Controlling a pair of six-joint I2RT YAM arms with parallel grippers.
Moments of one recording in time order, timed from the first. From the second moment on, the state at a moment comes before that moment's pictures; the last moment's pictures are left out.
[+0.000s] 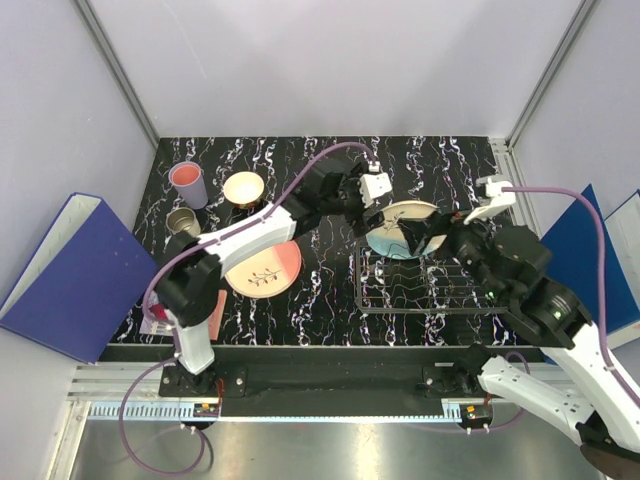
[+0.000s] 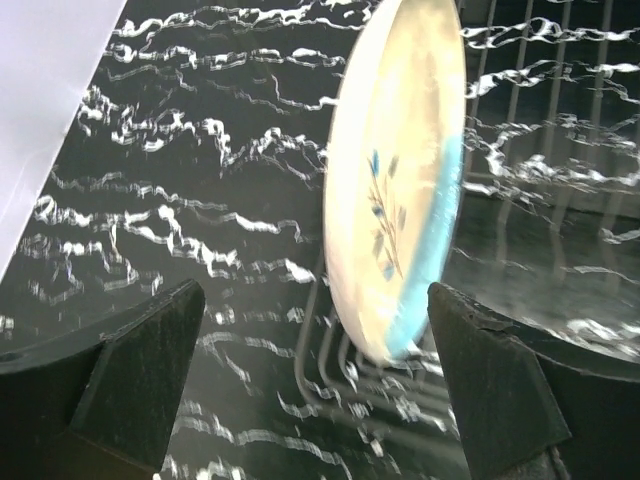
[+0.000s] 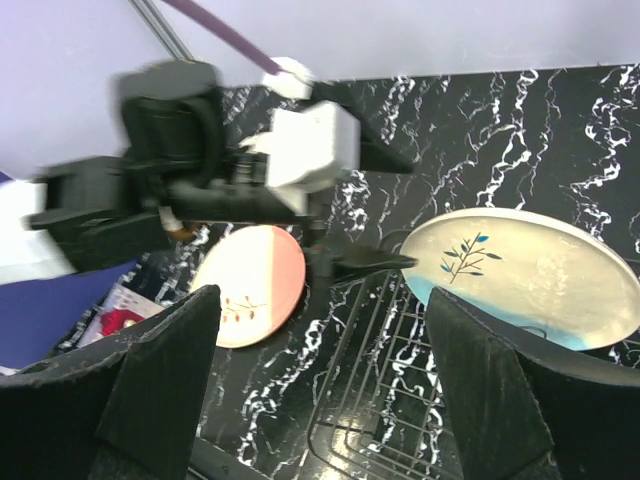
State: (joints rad) left arm -0.74 1.80 1.43 -0.03 0.44 0.44; right arm 0.73 0.72 1.11 -0.50 0.27 0.41
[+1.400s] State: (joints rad) left arm -0.74 1.95 1.49 0.13 0.60 0.38; right arm 0.73 0.65 1.08 -0.52 0.33 0.43
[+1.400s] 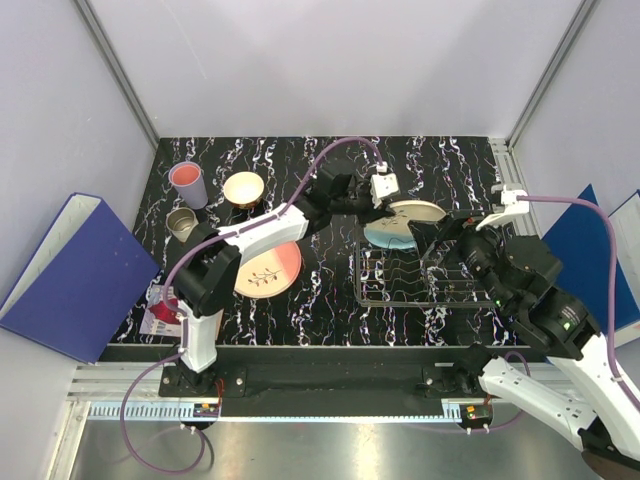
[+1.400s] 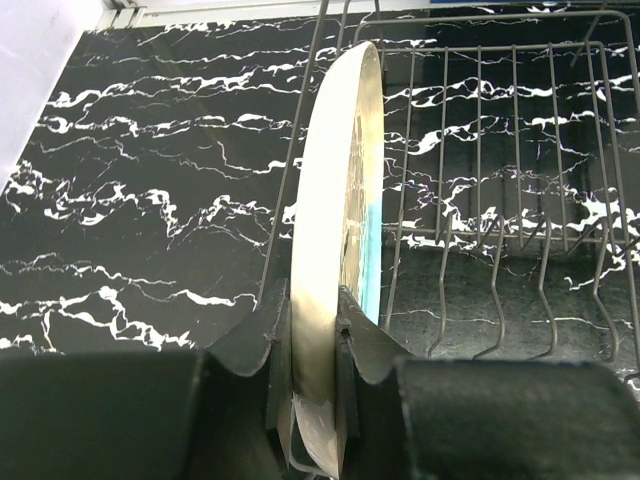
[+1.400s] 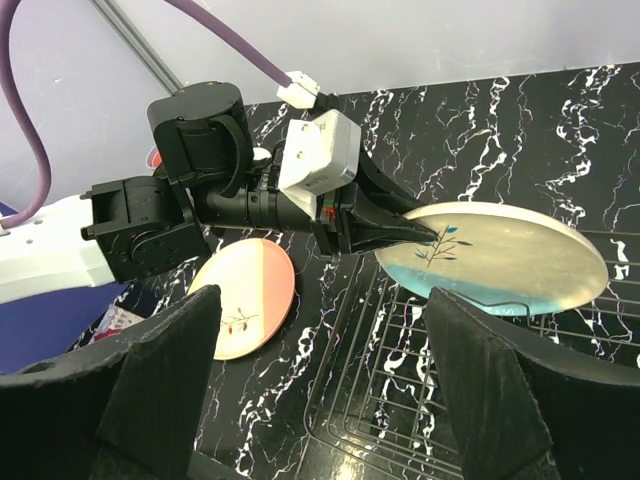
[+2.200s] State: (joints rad) left arm -0.60 1.73 1.61 0.23 0.43 -0.19; right arm 0.73 0.55 1.07 -0.52 0.43 0.45
